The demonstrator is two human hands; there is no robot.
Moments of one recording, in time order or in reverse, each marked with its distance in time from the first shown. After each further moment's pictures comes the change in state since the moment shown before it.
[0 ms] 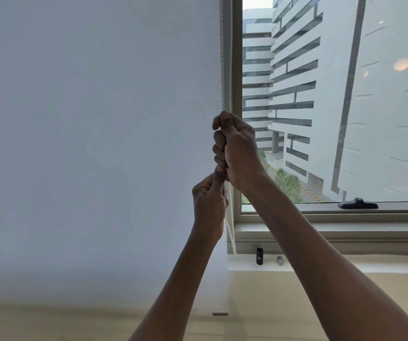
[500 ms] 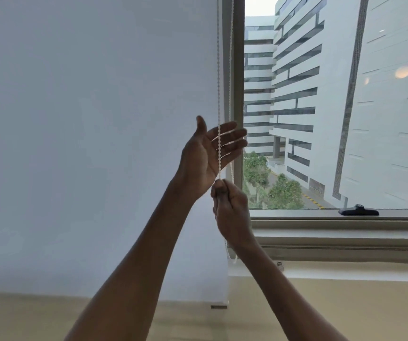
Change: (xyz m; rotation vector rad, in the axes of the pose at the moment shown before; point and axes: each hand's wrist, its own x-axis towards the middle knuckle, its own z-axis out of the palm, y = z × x) left_hand 0.058 0.078 0.003 -0.177 -0.394 -0.211; right_hand -0.066 0.080 -0.020 -0.391 0.129 -0.161
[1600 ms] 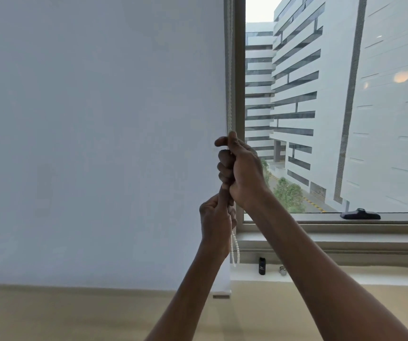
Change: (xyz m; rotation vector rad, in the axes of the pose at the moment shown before) left_hand -0.049 -0.103 0.003 0.103 0.406 0.144; right_hand 0.068 -0.059 -0.005 0.524 -0.130 0.268
